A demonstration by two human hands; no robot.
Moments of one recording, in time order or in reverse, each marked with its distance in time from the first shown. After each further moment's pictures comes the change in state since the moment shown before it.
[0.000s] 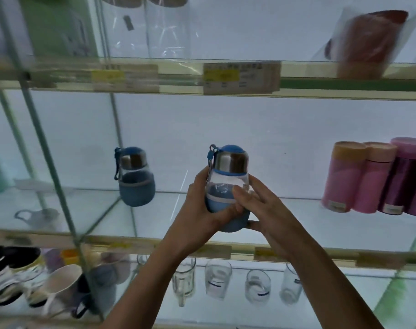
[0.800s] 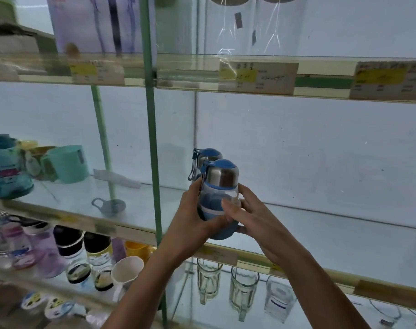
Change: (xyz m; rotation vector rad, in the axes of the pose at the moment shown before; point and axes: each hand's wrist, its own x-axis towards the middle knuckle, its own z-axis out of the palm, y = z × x) left_hand -0.034 -0.051 -0.158 0.155 0.230 -0.140; right_hand 0.076 0.031 0.158 -0.068 -0.205 0.032
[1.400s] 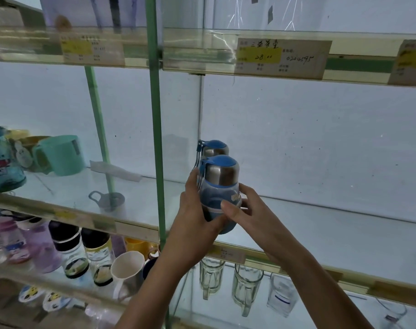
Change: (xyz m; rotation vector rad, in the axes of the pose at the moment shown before) left_hand 0.005 -0.028 0.000 0.081 0.078 0.002; right_hand 0.015 0.018 0.013 -0.203 0.061 0.049
